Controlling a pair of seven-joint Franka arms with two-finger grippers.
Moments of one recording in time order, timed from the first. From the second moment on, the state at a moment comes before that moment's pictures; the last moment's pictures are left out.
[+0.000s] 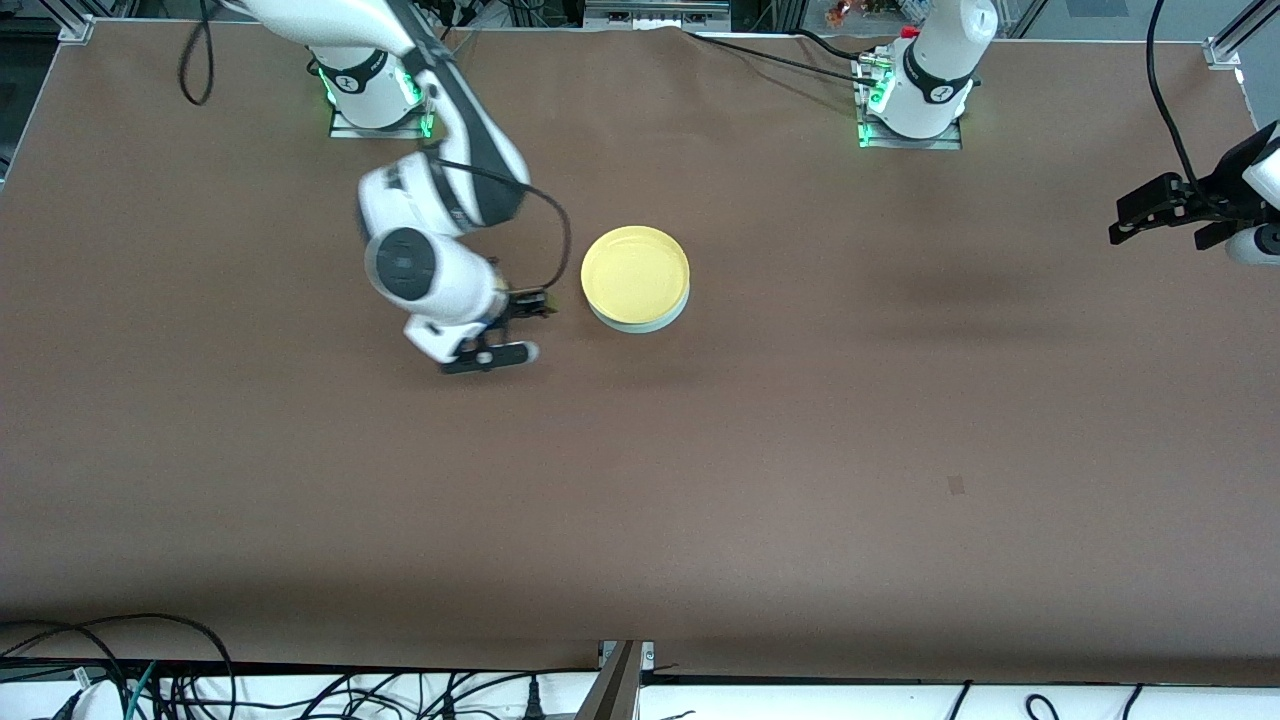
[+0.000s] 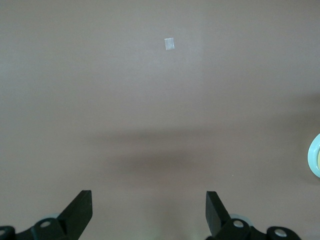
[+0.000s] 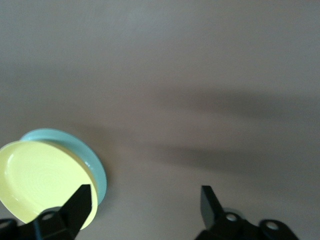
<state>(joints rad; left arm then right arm) -0.04 -0.04 0.11 -1.68 -0.01 1.56 0.10 0.61 0.38 -0.18 -1.77 0.27 2.02 0.22</state>
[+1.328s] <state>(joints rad) -0.04 -0.03 0.12 -1.67 -0.01 1.56 0.10 0.00 -0.04 0.04 -1.75 -0.02 1.70 0.08</state>
